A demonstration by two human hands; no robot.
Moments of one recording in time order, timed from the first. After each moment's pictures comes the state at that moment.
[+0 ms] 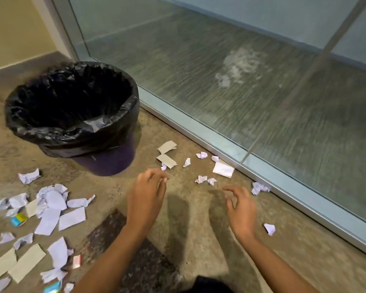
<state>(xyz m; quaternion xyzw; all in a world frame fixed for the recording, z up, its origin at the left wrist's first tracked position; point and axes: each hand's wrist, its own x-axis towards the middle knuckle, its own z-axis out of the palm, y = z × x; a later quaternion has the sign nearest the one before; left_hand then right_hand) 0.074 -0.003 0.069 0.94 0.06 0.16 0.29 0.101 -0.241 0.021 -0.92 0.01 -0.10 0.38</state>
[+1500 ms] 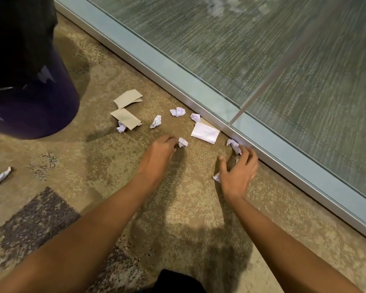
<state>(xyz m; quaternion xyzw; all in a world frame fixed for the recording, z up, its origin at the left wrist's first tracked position) 0.183 -0.099 -0.077 0.95 -0.04 0.01 0.31 0.172 -0.309 -0.100 -0.94 0.17 -0.09 0.27</state>
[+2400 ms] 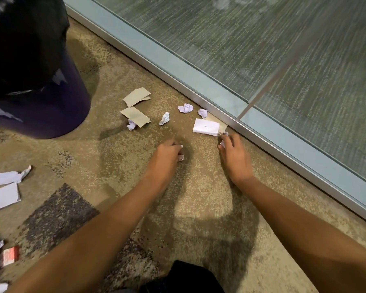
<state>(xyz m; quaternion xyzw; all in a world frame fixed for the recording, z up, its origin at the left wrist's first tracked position) 0.163 -0.092 -0.080 0.95 -0.04 -0.02 0.30 0.199 -0.306 -0.096 -0.99 -0.10 -0.02 0.12</state>
